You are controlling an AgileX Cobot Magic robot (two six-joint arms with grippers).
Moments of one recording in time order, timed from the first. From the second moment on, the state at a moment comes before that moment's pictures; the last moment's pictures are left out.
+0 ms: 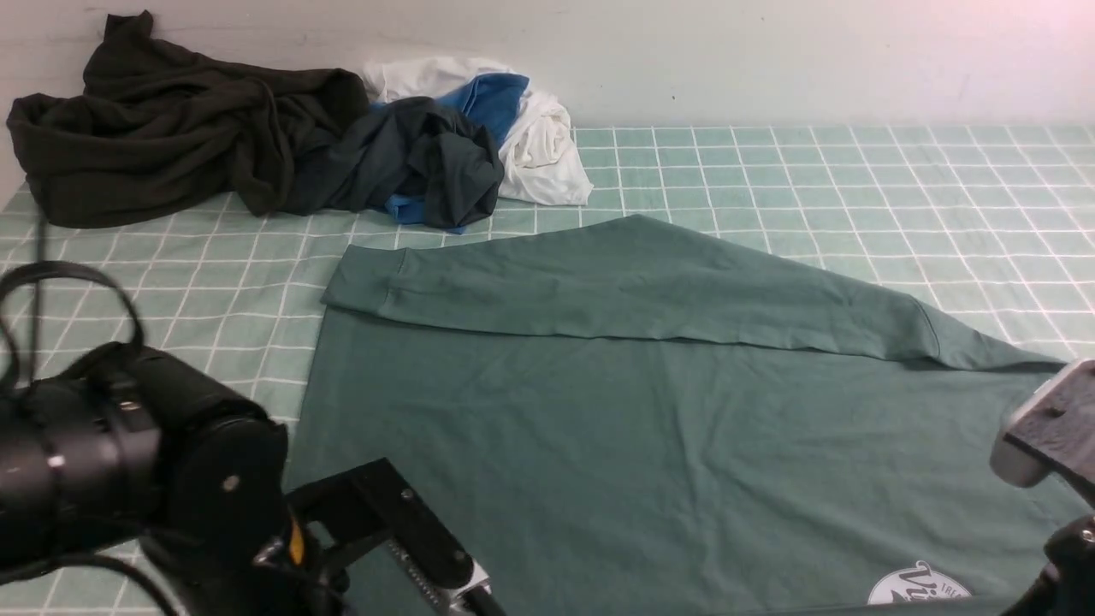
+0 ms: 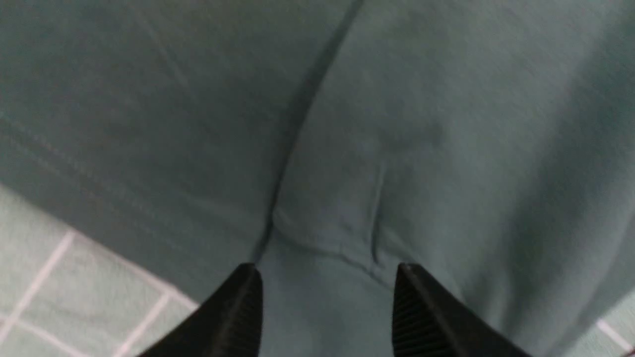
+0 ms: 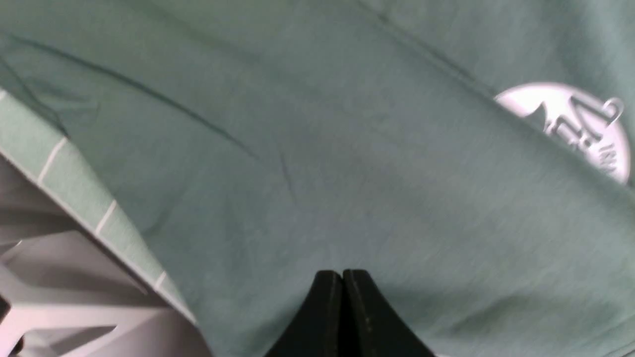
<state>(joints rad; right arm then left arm) 0.34 1.01 -0.71 0.29 1.18 -0.35 -0.58 1.46 -0.76 -0.05 0.92 0.29</state>
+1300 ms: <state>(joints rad) 0.33 1.01 -0.71 0.00 1.00 -0.13 -0.35 1.97 -1.56 0.09 1.11 0.31</state>
